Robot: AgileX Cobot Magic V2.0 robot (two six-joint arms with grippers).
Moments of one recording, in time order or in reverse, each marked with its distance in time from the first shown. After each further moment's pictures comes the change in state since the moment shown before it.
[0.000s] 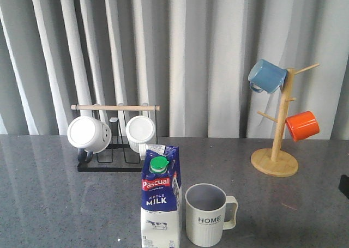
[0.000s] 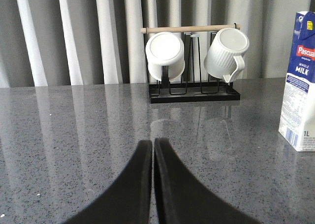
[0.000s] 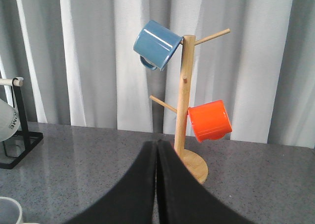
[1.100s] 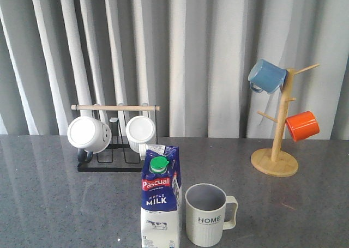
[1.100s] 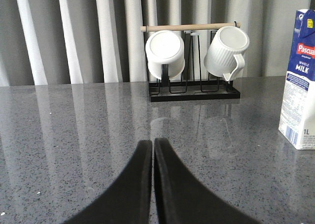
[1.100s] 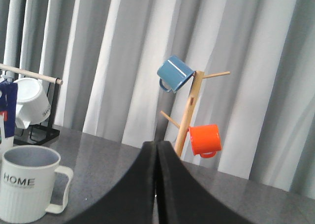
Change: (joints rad) left arm 0.000 0.000 0.000 0.000 0.005 0.000; right arm 0.134 -0.700 0.445 0.265 0.055 -0.463
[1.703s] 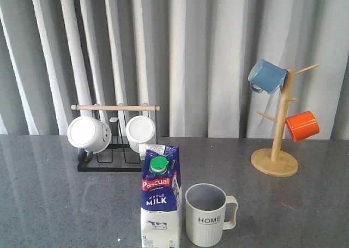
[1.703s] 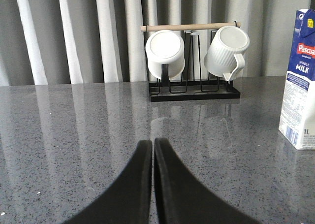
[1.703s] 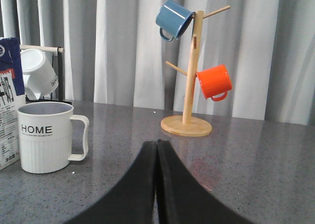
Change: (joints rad) left arm 0.000 0.000 0.000 0.000 0.001 0.000; right arm -0.028 -0.266 0.252 0.235 0.088 -0.059
